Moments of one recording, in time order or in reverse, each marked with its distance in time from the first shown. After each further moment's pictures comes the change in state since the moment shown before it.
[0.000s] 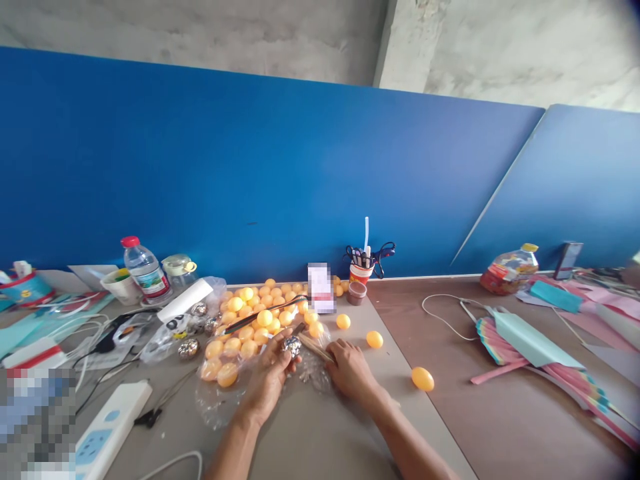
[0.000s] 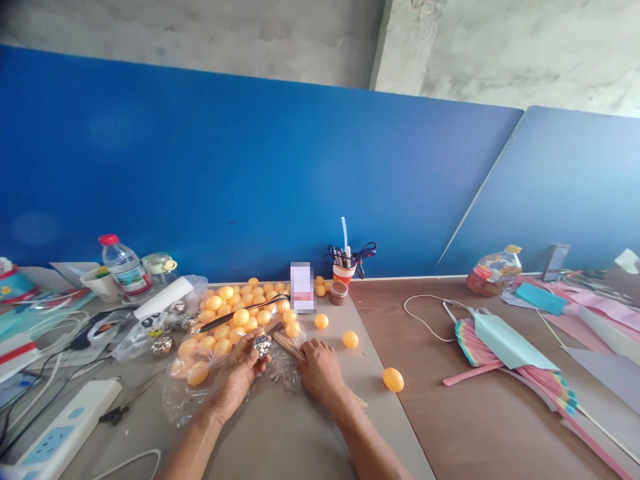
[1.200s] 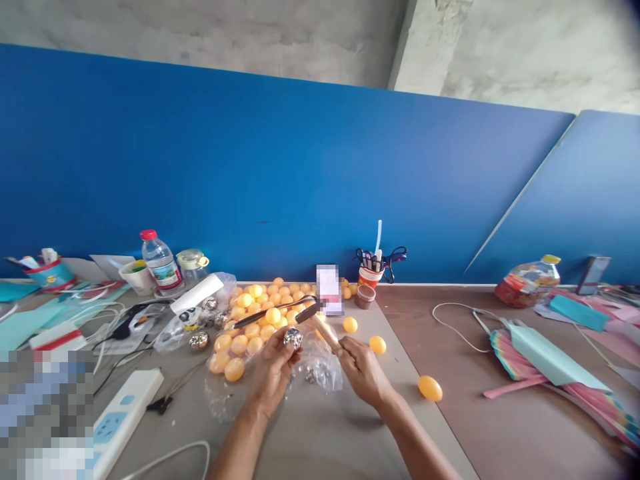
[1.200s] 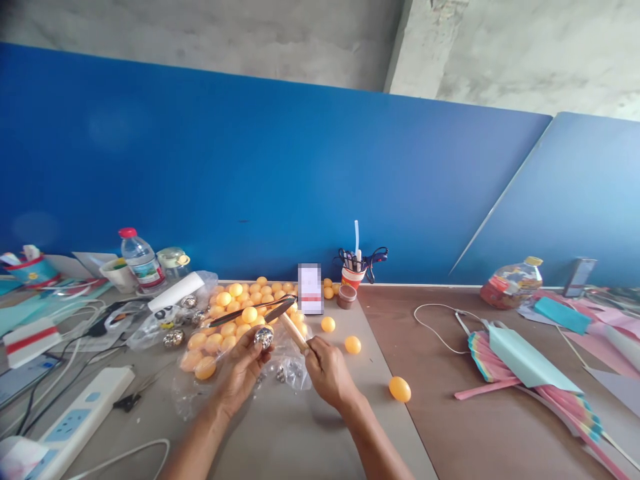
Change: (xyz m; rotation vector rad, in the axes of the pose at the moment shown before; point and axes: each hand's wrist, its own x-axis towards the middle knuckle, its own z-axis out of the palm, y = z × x) left_hand 0.005 0.003 0.005 -0.176 0.155 0.042; right_hand -0.007 -0.006 -0.019 0.478 0.190 -0.240
